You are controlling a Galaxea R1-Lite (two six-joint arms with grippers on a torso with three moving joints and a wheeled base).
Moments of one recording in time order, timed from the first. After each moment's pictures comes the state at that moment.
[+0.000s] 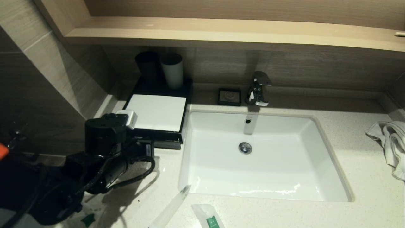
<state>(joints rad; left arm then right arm) -0.45 1.74 -0.61 -0.84 0.27 -0.12 0.00 0.00 -0.01 0.03 0.00 0.00</state>
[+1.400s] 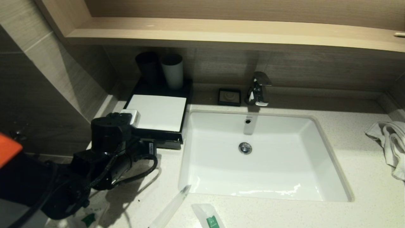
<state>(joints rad) -0.44 1.79 -0.64 -0.84 0.27 -0.12 0.00 0.00 -0.01 0.03 0.00 0.00</state>
